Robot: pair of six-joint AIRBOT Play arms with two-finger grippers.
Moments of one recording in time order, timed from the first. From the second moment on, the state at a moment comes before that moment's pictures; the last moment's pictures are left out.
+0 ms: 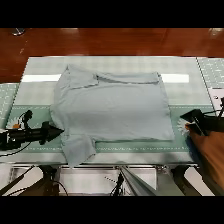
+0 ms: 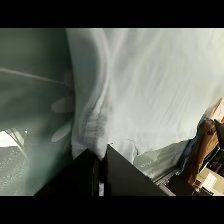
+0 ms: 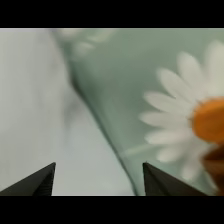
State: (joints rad) left arm 0.66 -1.12 0.31 0.67 -1.26 -0.95; right arm -0.68 -0.98 0.54 -0.97 1.17 1.35
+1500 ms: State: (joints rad) left arm 0.41 -1.06 0.96 0.24 -1.22 -1.00; right arm -0.35 -1.23 1.48 -0.85 1.25 1.36
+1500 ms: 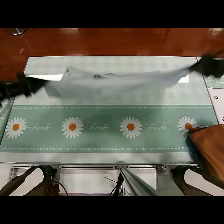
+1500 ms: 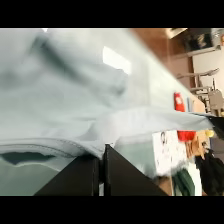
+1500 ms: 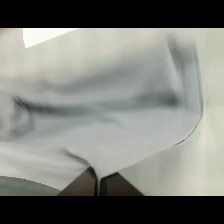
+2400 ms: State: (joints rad) left arm 0.45 -0.54 1.83 1.18 -1.18 -1.42; right arm -0.34 -0.69 1.94 -1.20 1.45 1.51
